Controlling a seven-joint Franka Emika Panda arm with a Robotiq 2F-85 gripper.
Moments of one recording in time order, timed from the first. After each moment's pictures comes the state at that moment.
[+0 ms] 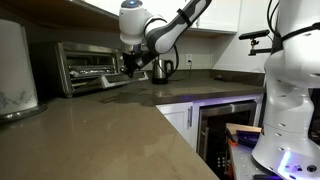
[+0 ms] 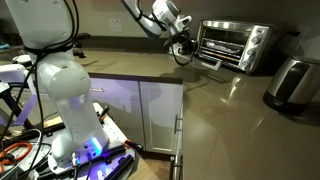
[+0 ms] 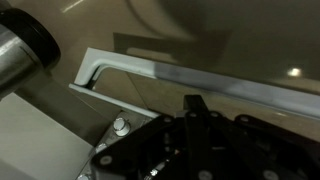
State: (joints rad) arm 0.06 0.07 -0.03 -2.13 -0.98 2.44 0.90
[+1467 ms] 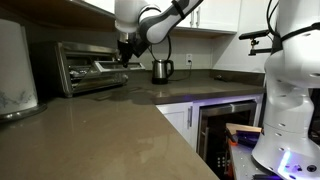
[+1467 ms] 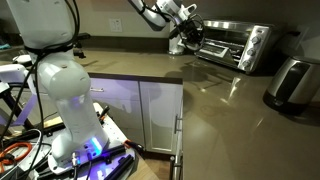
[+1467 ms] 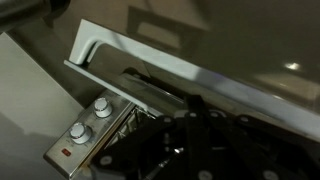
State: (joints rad) arm 0.05 0.08 -0.03 -2.02 -0.93 2.42 0.62
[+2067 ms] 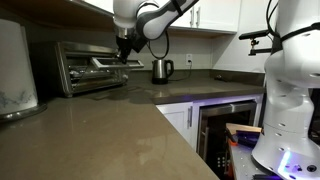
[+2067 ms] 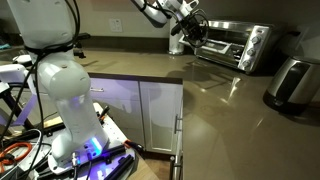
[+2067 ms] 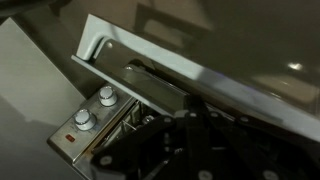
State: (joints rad) arm 0.05 0.09 -0.03 -1.97 -0.91 2.40 0.53
